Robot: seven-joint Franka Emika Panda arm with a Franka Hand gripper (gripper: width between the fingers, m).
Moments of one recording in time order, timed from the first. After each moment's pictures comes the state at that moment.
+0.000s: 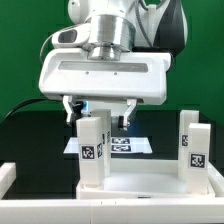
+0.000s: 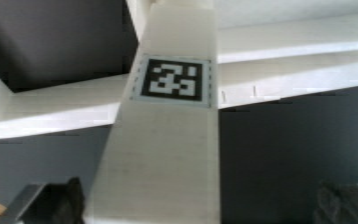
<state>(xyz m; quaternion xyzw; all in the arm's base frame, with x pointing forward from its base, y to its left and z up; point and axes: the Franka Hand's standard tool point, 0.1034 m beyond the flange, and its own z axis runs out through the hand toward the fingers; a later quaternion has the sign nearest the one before) 0.607 -0.051 0.123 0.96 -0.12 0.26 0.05</state>
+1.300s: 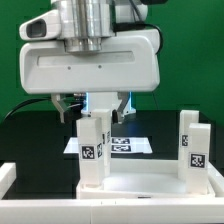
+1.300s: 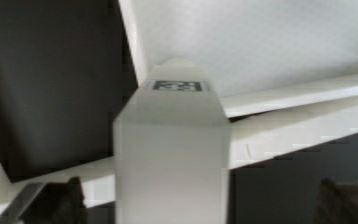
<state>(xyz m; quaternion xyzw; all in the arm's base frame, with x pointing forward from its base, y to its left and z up) 0.618 -0.063 0.128 0.99 -0.15 0.02 -0.02</state>
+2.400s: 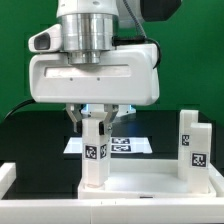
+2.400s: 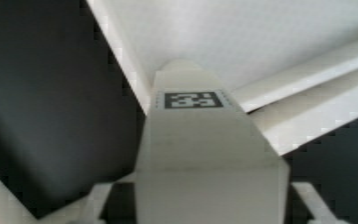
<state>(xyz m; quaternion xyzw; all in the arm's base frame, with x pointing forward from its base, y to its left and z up) 0.616 -0.060 0.116 0.95 -0.29 0.04 -0.02</state>
